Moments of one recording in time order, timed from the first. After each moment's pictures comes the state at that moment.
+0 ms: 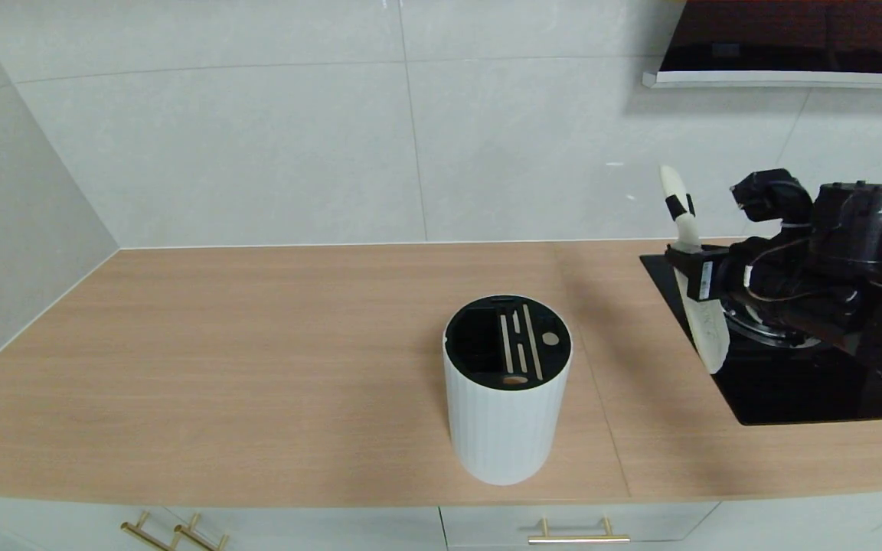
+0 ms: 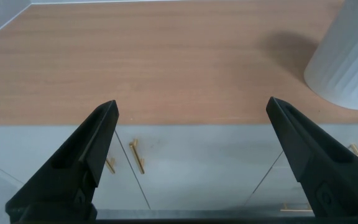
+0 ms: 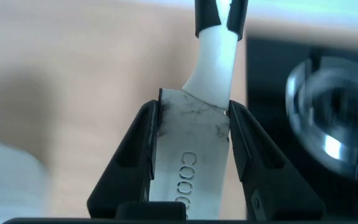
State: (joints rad) left arm 0.01 0.00 0.00 0.00 0.01 0.01; right arm 0.27 1.72 -0.90 -0.72 -0.10 -0.05
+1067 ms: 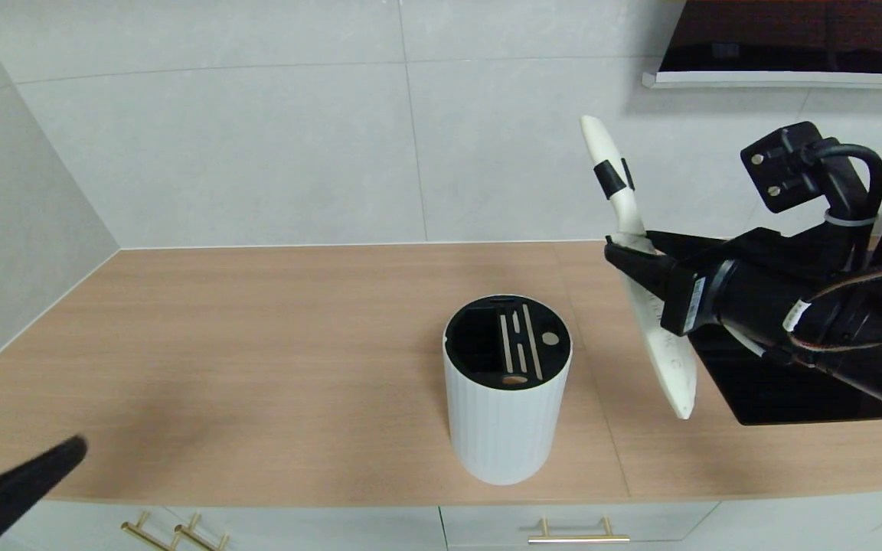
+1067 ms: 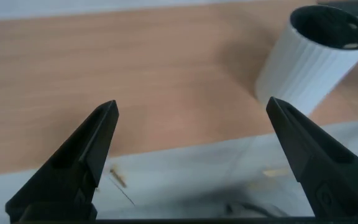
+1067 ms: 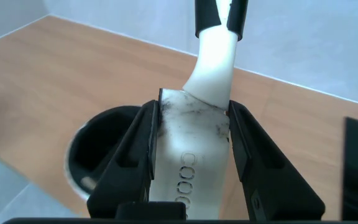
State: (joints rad) left arm -0.05 0.74 -0.59 0.06 -0.19 -0.03; right arm 0.66 1.48 -0.80 -0.69 -0.13 -0.05
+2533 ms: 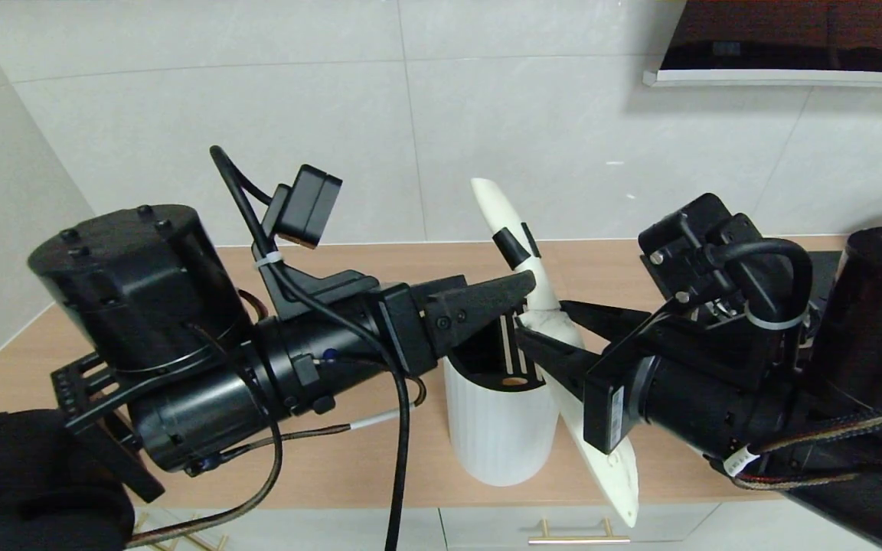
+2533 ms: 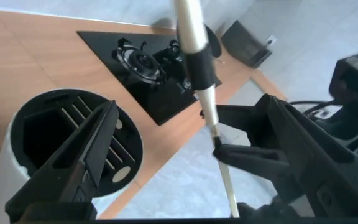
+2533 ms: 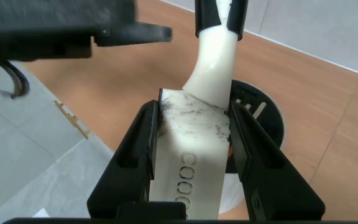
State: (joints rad) left arm -0.71 1.62 -0.72 -0.98 -0.29 -0.52; right arm 0.97 1.53 -0.77 -0.69 -0.26 -0.03
